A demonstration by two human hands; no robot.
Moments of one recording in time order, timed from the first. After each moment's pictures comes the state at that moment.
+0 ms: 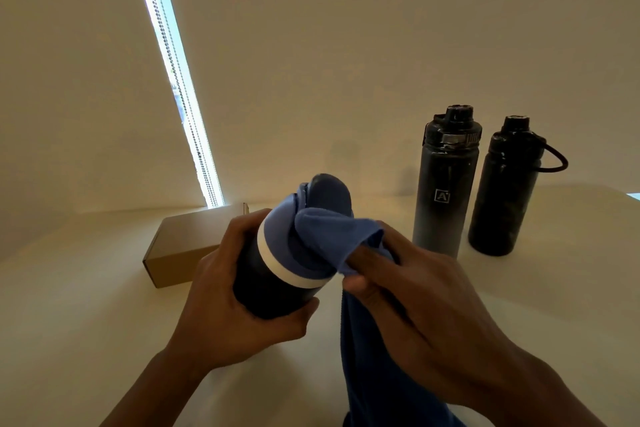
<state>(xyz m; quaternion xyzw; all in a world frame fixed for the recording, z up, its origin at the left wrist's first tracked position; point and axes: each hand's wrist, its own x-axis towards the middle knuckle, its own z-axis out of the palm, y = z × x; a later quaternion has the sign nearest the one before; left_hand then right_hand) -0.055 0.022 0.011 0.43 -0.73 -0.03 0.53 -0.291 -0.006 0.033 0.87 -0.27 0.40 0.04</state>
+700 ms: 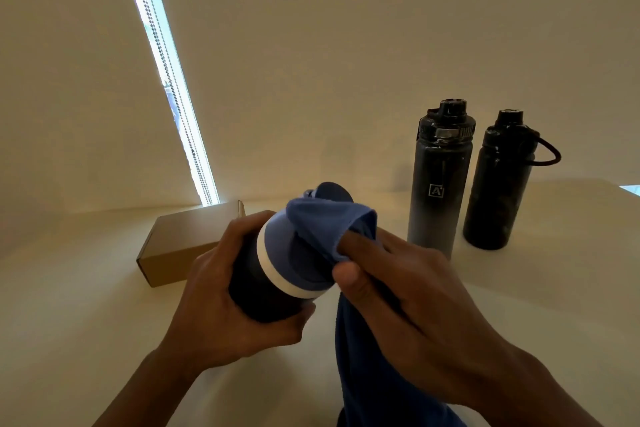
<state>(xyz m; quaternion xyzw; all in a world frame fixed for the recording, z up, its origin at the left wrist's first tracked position) -0.054 0.021 0.009 0.41 -0.75 -0.03 0.51 -0.292 0.008 0.046 0.88 -0.23 0.41 -0.10</state>
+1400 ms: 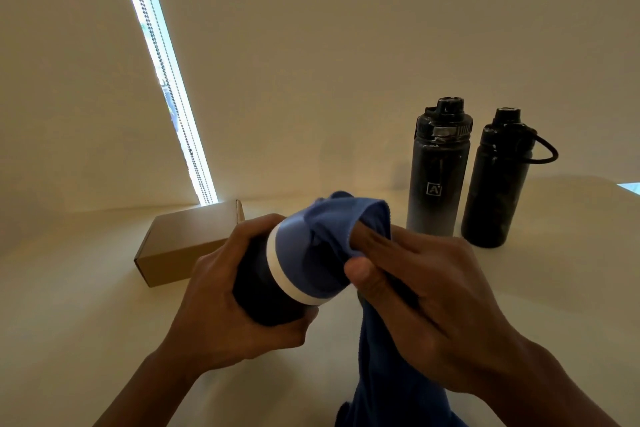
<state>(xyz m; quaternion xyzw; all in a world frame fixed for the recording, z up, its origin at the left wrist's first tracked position) -0.051 0.017 0.004 0.41 -0.77 -0.03 0.49 -0.304 0.003 0.048 0.87 -0.22 0.44 -0.06</state>
